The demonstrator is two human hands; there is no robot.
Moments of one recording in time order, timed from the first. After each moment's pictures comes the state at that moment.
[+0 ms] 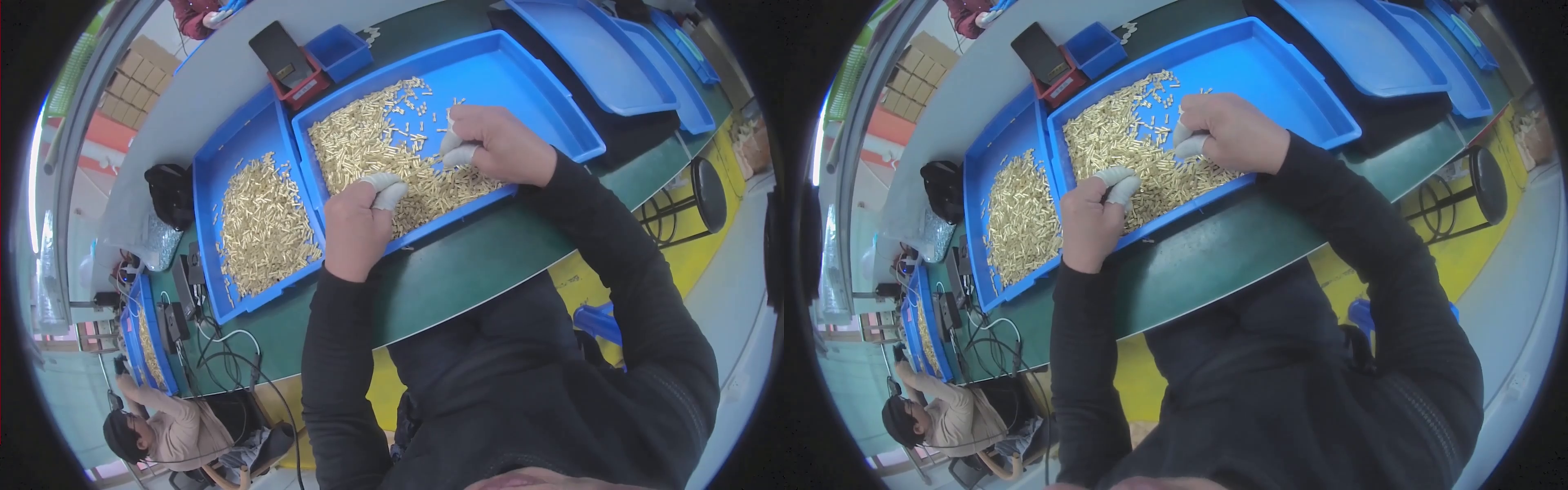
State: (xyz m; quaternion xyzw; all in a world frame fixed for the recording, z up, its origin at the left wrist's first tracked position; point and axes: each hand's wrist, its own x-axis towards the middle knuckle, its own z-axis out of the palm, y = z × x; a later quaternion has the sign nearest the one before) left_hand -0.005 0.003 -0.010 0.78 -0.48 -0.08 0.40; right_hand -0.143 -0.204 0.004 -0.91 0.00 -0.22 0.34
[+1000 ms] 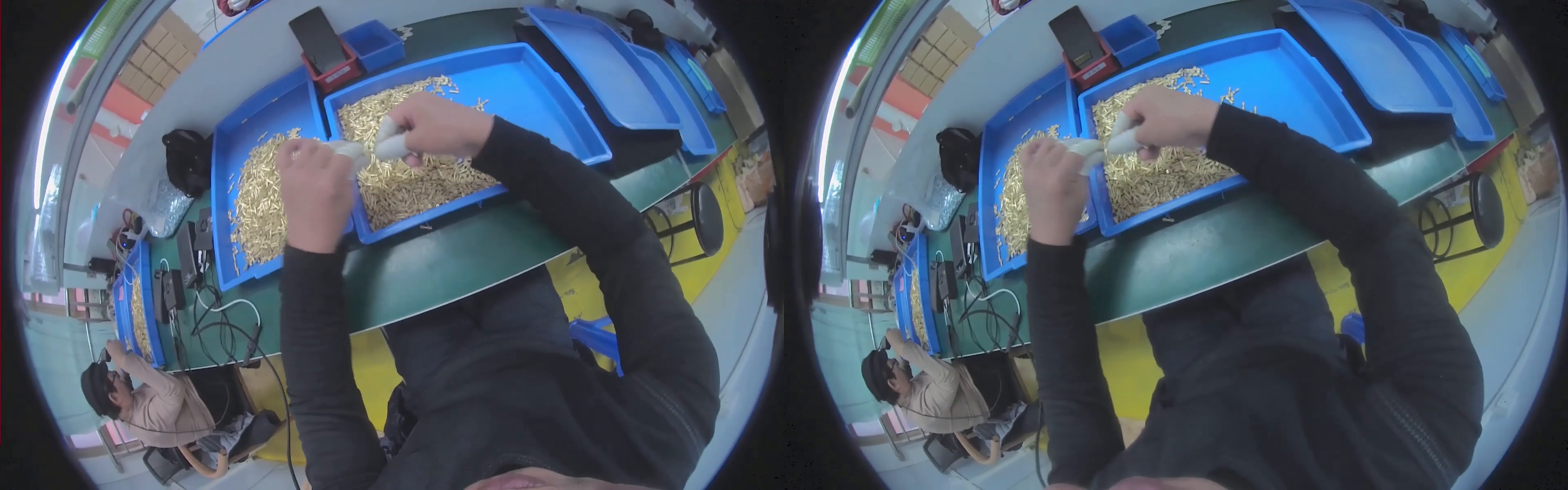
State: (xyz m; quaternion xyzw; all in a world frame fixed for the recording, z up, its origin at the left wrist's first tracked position) left_hand 0.056 0.040 0.023 0.67 -0.62 0.35 0.20; right_hand -0.063 -0.141 0.057 -0.82 0.09 0.02 0.56
